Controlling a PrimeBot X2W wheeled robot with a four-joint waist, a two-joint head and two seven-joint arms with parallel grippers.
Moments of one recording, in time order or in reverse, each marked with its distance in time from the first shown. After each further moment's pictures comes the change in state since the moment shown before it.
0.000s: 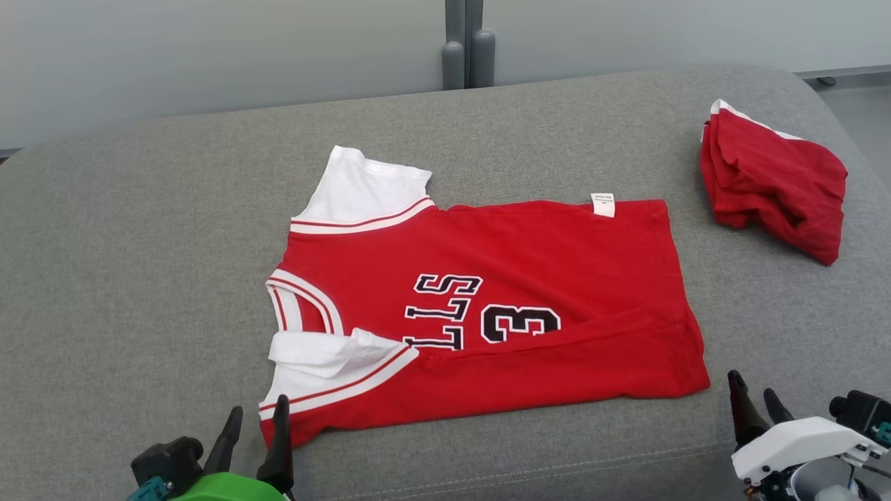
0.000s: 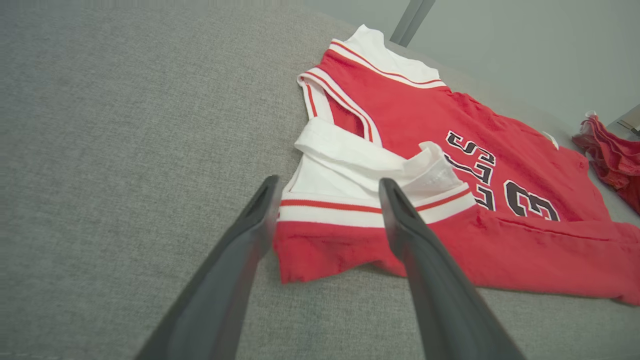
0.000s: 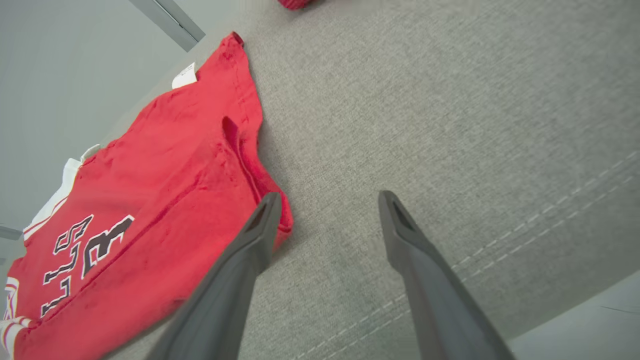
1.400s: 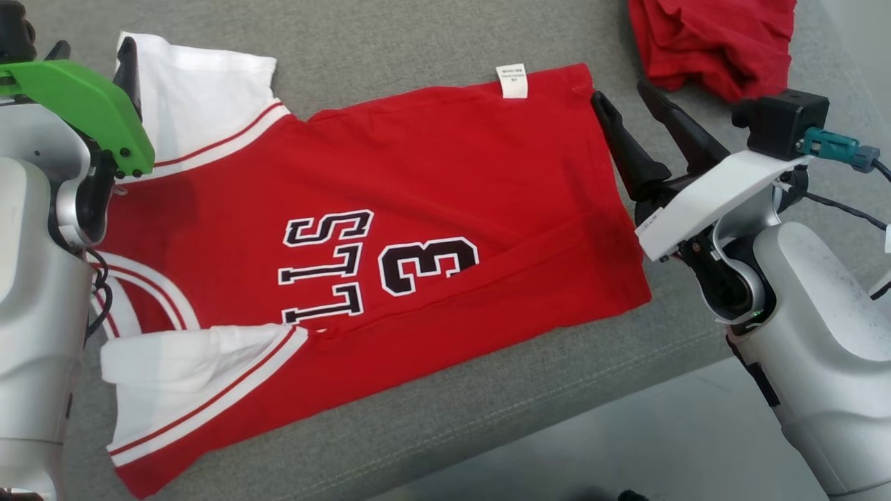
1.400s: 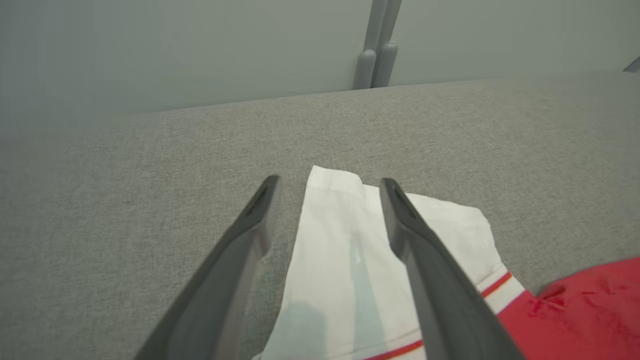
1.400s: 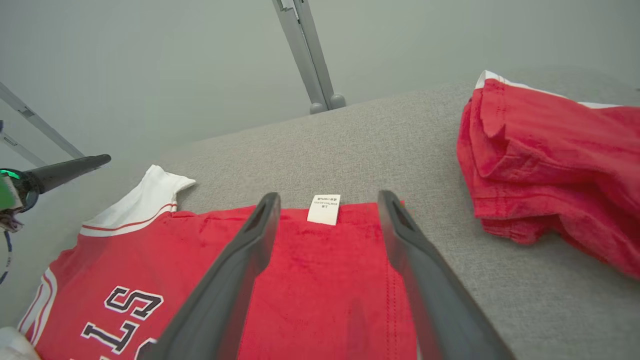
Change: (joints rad) left arm -0.935 0.175 0.000 0.313 0.156 0.001 0.457; right arm -0.508 -0.044 0.220 -0.378 -0.201 0.038 0.212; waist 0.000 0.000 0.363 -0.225
